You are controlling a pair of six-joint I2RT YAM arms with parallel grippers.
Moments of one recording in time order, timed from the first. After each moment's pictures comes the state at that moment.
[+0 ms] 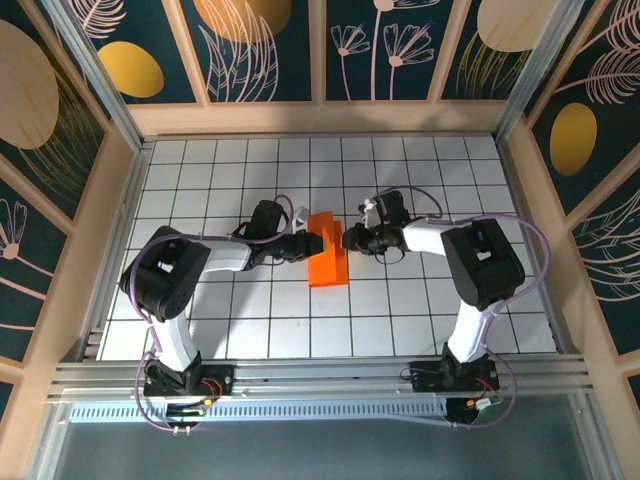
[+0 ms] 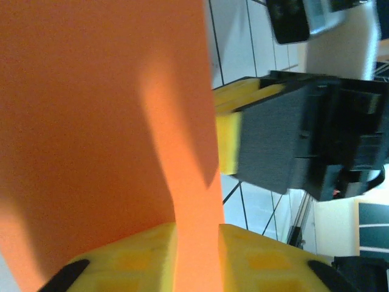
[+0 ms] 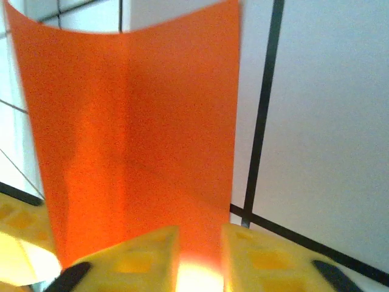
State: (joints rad) left arm -0.53 1.83 0.83 0.32 0.72 -0.80; right arm 0.41 1.82 0.92 -0.05 -0.58 0.53
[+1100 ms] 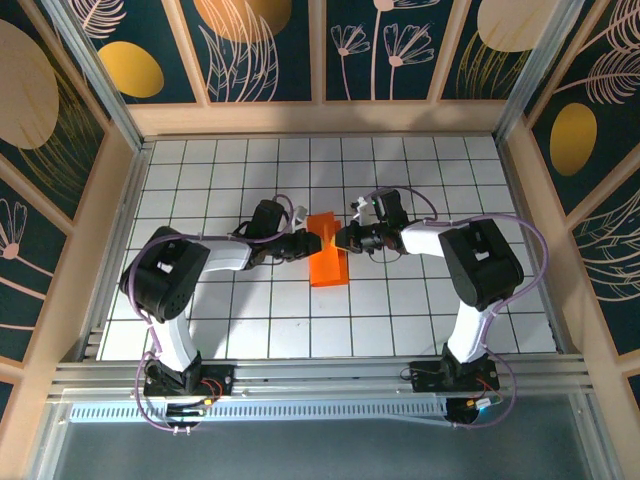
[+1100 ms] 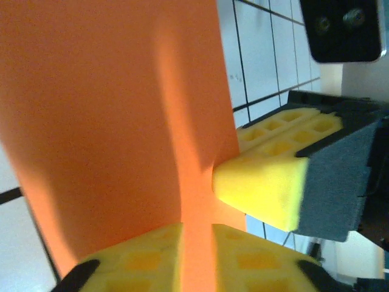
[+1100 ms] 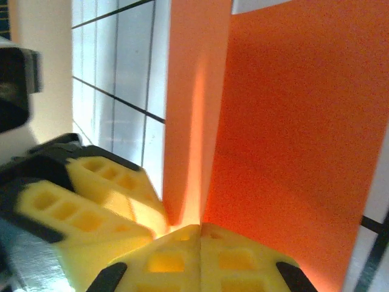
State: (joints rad) left arm -0.54 1.81 0.84 0.26 0.61 -0.78; right arm 0.44 1.83 0.90 0.08 -0.76 0.61
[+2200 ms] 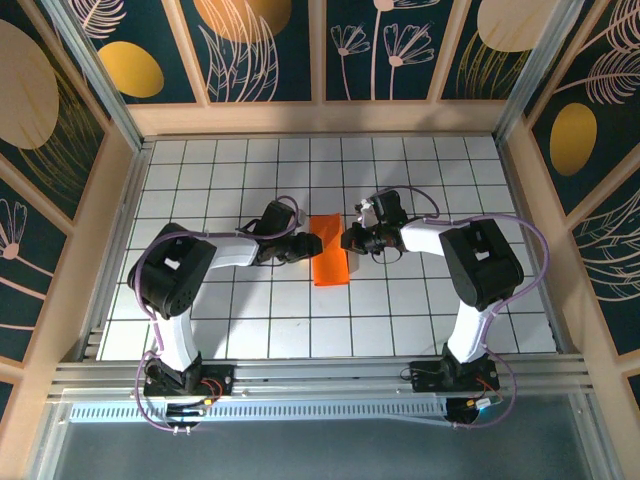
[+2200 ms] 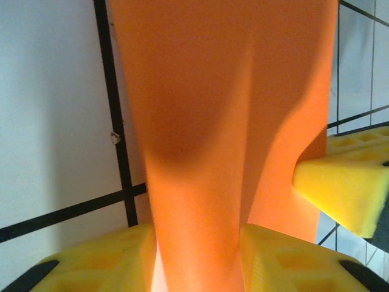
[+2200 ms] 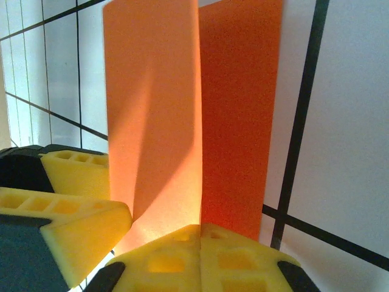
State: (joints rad) left arm -0.57 1.87 0.92 0.08 0.42 -0.76; right arm 0.44 1.83 0.93 -0.04 -0.60 0.56
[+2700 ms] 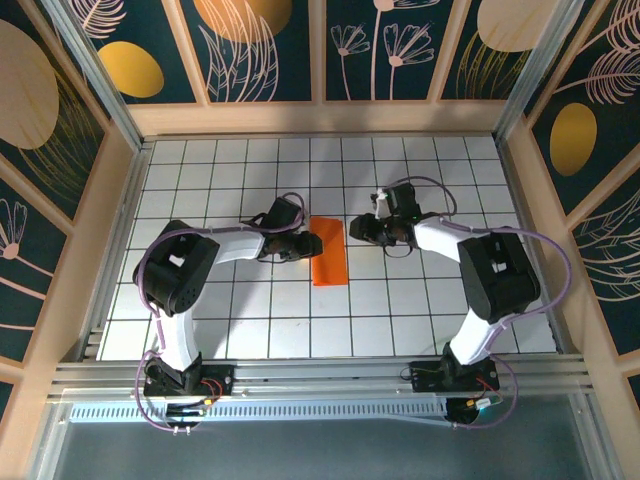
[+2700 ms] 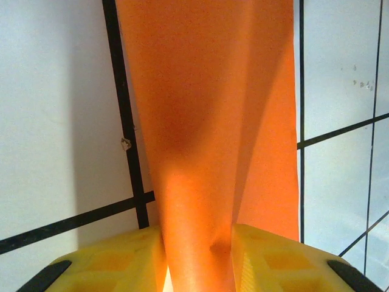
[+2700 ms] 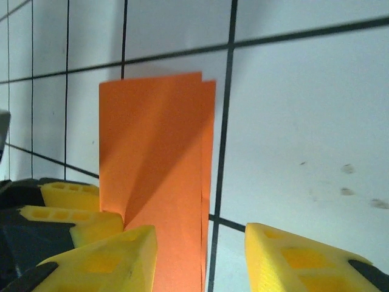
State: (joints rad) left arm -0.59 1.91 1.03 -0.09 0.37 -0.70; right arm 0.37 1.71 0.92 -0.12 -0.45 0.51
